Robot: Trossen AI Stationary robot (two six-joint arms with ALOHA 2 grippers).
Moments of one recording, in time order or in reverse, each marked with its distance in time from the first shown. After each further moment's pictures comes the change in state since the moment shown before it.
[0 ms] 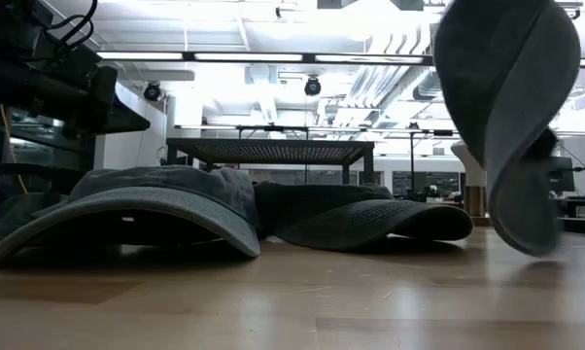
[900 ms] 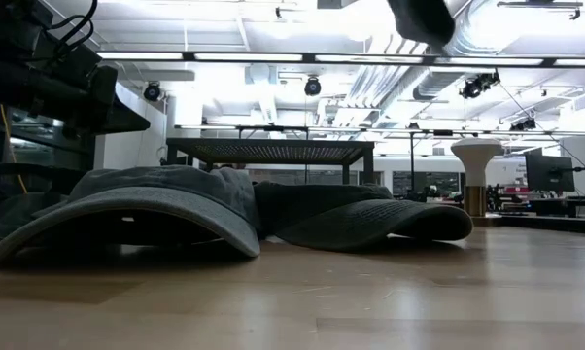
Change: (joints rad) left arm 0.000 0.000 0.000 0.000 0.000 0.000; right arm -0.186 -0.077 0.000 0.582 -0.059 -0.264
